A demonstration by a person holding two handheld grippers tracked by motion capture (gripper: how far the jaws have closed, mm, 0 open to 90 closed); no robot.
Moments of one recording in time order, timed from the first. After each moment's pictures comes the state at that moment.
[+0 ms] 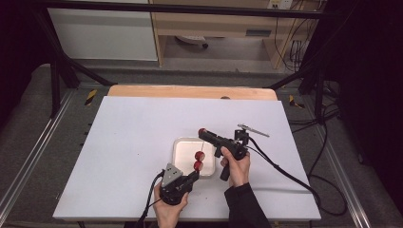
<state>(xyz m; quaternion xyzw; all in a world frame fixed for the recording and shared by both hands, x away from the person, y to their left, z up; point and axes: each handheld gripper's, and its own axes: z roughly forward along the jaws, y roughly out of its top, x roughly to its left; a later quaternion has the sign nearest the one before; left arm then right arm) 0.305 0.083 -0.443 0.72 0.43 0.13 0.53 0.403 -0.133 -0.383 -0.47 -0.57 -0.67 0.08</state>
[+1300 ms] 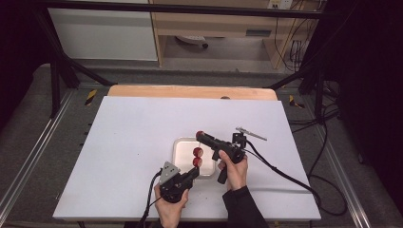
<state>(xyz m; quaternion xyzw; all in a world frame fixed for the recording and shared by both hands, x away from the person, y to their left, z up) 0.309 0.086 -0.444 0.68 0.46 0.12 0.56 0.396 -0.127 -0.390 -0.47 -0.57 -0.67 0.08</state>
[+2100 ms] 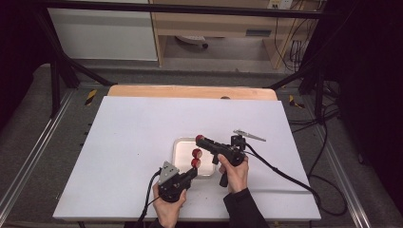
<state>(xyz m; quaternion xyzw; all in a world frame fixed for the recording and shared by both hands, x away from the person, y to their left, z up) 0.312 0.091 -0.448 0.69 0.44 0.12 0.56 0.391 -0.126 -0.393 -0.47 -0.60 -0.65 0.07</state>
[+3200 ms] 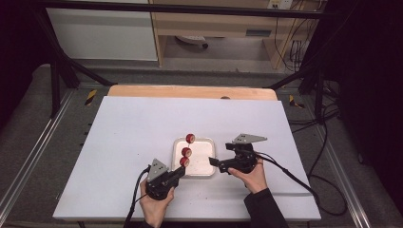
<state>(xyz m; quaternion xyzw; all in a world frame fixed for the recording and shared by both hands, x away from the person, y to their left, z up) 0.316 0.124 -0.439 0.72 0.43 0.15 0.52 0.390 -0.159 -0.406 -0.38 -0.78 -0.49 -0.08</state>
